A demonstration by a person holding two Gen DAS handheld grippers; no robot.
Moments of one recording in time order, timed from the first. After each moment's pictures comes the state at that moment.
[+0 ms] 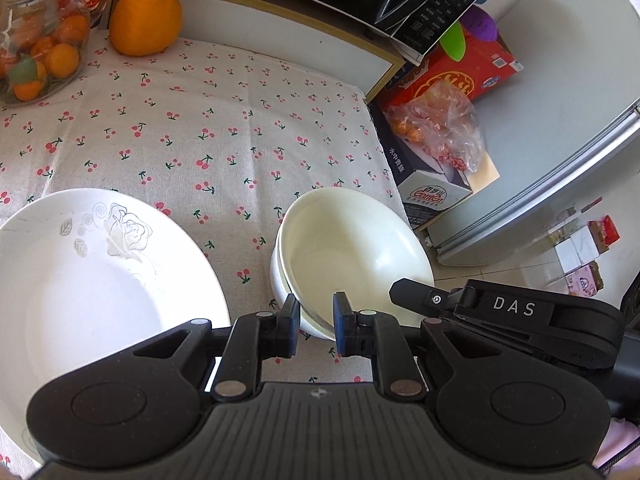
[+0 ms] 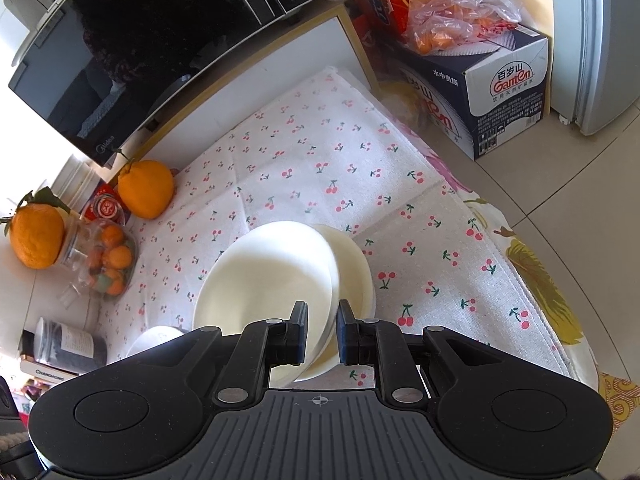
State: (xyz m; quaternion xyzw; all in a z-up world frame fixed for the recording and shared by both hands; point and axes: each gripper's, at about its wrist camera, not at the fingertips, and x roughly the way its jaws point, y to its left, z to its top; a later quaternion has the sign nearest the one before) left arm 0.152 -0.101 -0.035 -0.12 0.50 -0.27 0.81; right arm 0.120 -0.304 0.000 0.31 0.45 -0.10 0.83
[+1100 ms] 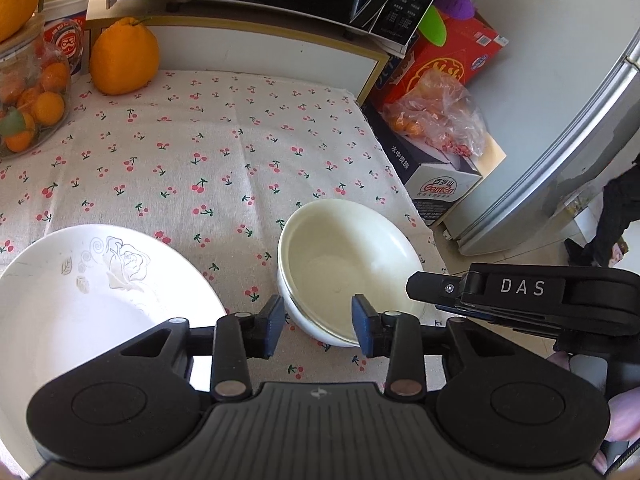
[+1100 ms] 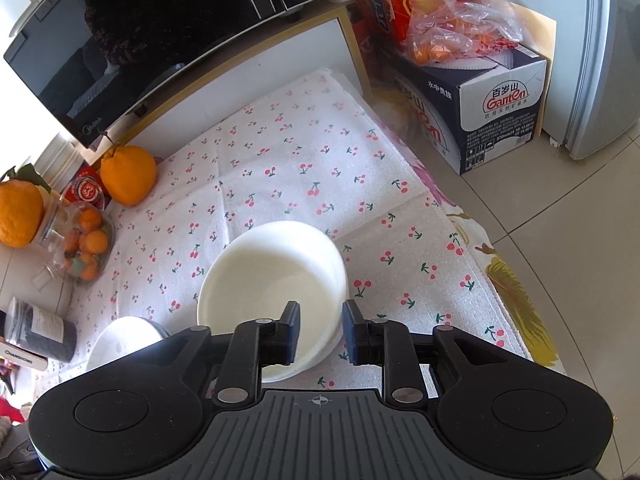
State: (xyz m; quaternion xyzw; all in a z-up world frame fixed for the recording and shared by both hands) left arm 0.145 -0.112 -0.037 -0.05 0.46 -0.28 0.84; right arm 0.122 -0.305 -0.001 0.26 0.45 -0.11 0.85
